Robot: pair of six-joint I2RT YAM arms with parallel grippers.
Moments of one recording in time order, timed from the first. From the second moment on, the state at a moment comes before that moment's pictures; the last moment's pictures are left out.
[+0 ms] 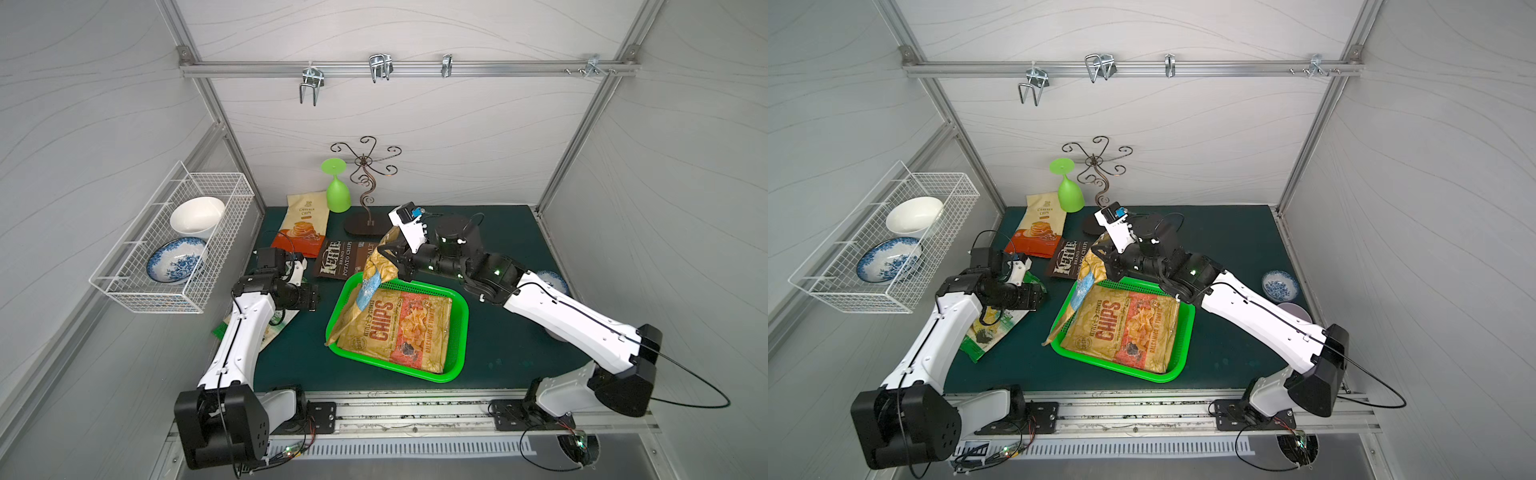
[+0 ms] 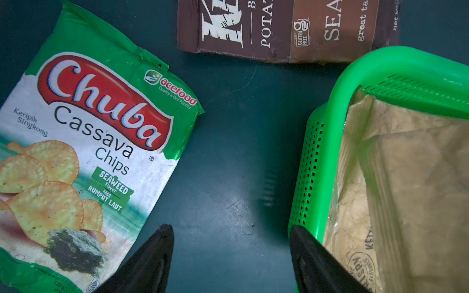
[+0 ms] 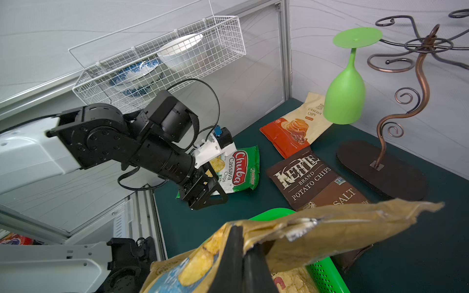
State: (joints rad) left arm 0.13 1.18 0.96 -0.95 0.22 0.10; right arm 0.99 1.44 1.49 -0.31 -0.15 0.15
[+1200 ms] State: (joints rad) left arm 0.14 1.18 0.96 -0.94 0.22 0.09; right arm 1.09 1.45 1.34 -0.27 0.05 0.00
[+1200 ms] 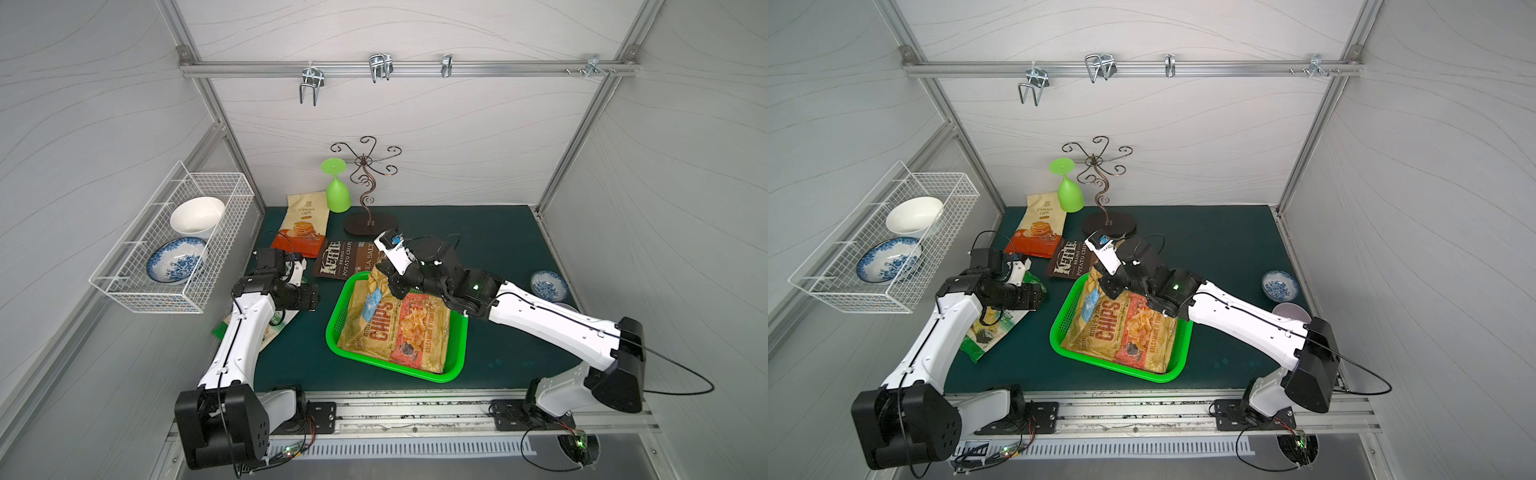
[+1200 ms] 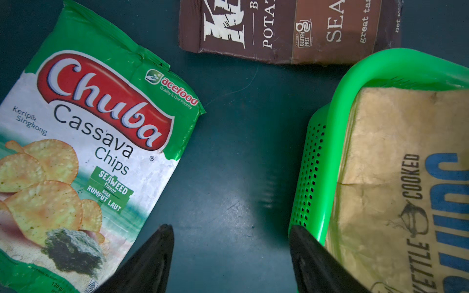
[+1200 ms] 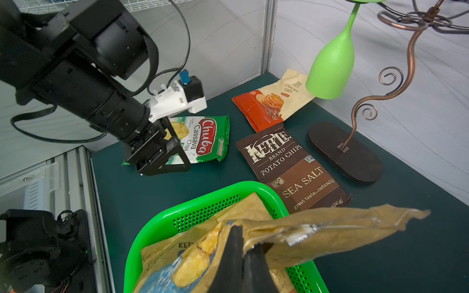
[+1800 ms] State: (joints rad) left arm 0.14 1.18 0.96 -0.94 0.24 0.10; right arm 1.18 1.20 1.05 -0.30 0.18 0.09
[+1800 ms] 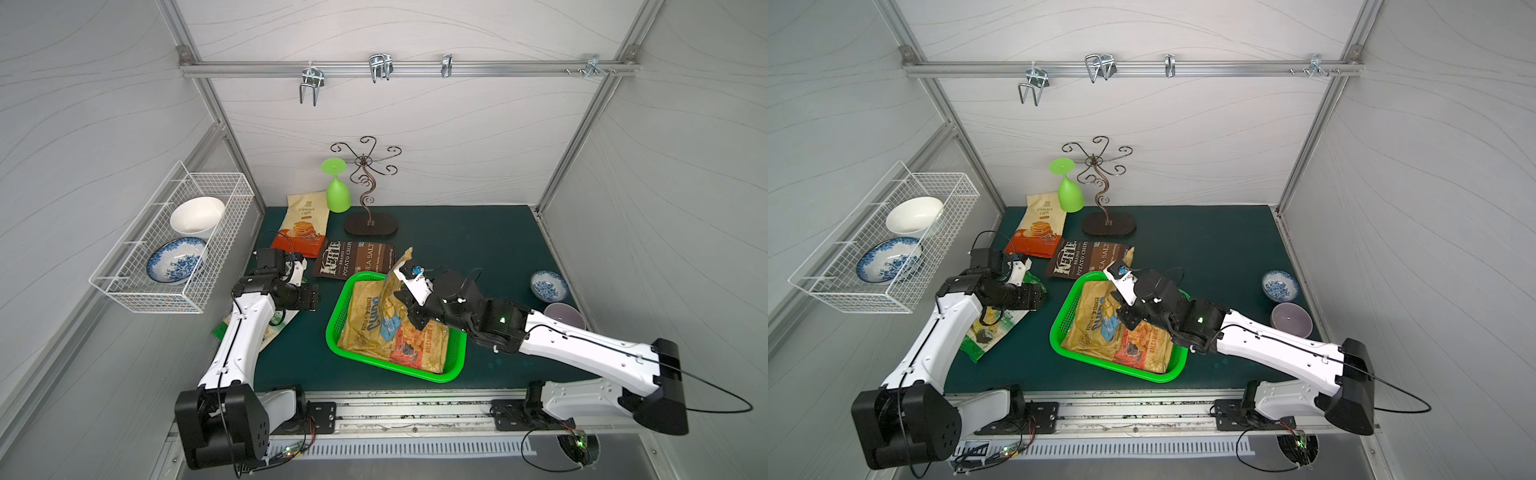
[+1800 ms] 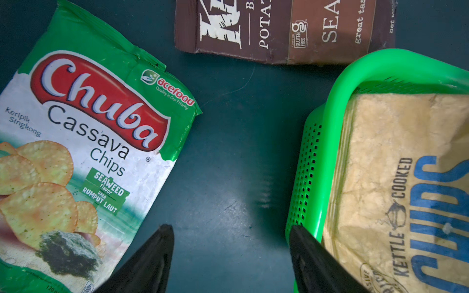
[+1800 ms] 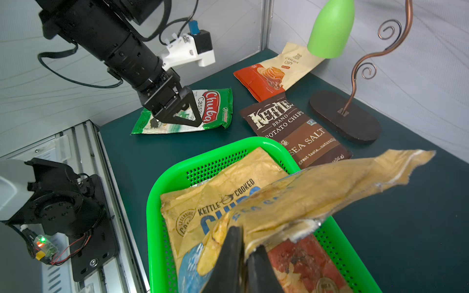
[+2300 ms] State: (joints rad) left arm 0.14 1.19 0.96 -0.94 0.30 0.10; right arm 1.19 0.83 0.84 -0.49 0.37 0.23
